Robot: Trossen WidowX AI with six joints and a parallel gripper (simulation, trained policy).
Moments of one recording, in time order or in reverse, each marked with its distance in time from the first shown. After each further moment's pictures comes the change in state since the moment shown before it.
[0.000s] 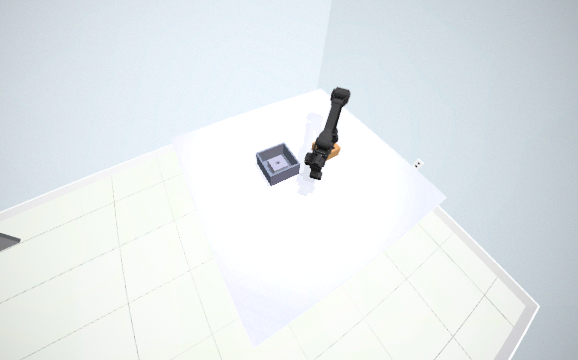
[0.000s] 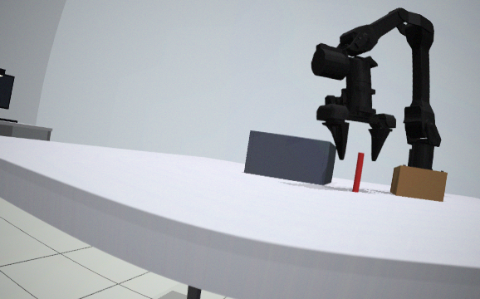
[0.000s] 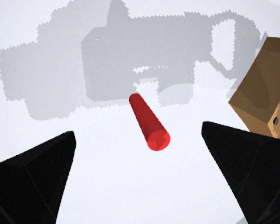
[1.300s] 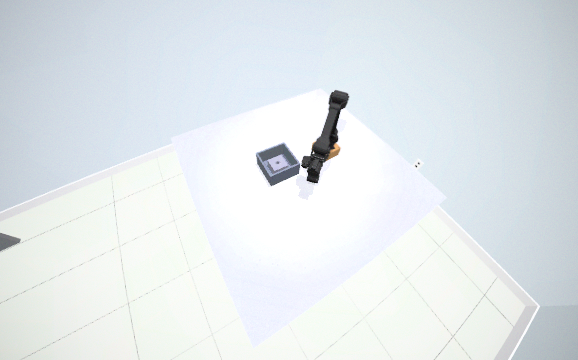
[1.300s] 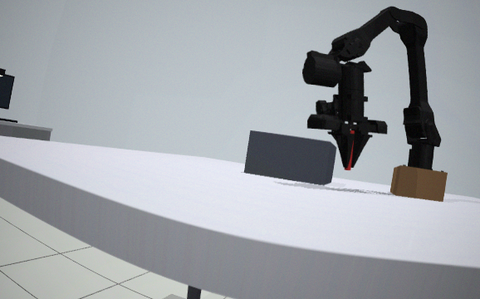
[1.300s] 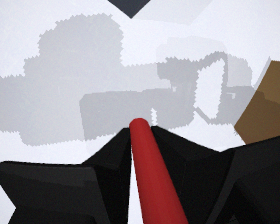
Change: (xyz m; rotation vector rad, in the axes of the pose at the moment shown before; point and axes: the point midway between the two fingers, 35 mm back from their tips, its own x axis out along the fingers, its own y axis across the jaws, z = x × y) arm 0.015 0.012 0.018 -0.044 -0.082 -0.037
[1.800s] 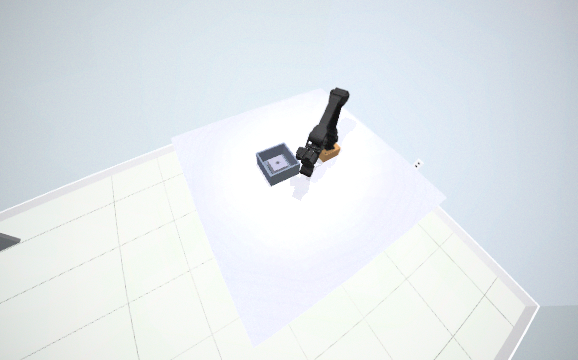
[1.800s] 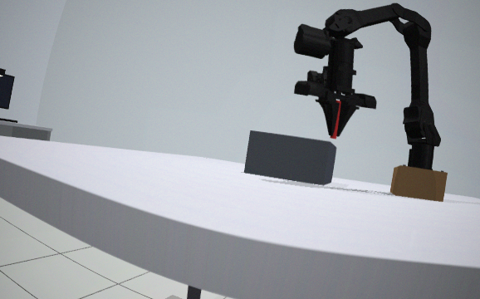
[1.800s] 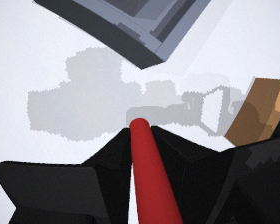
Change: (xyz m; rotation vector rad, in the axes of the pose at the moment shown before) arm -0.061 0.009 0.041 0.084 -0.084 0.055
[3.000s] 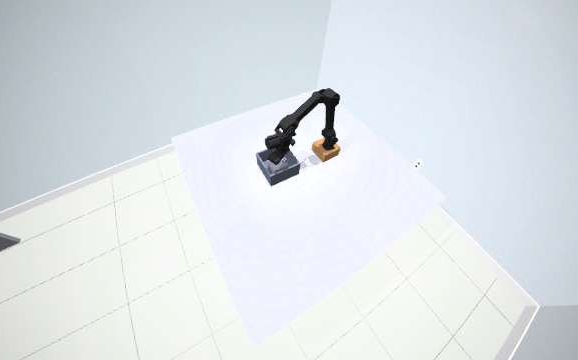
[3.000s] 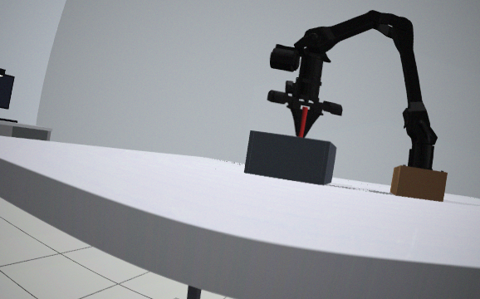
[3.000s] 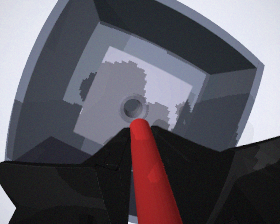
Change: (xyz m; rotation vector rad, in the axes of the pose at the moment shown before) arm 0.022 -0.007 0.166 0.195 -0.085 0.028
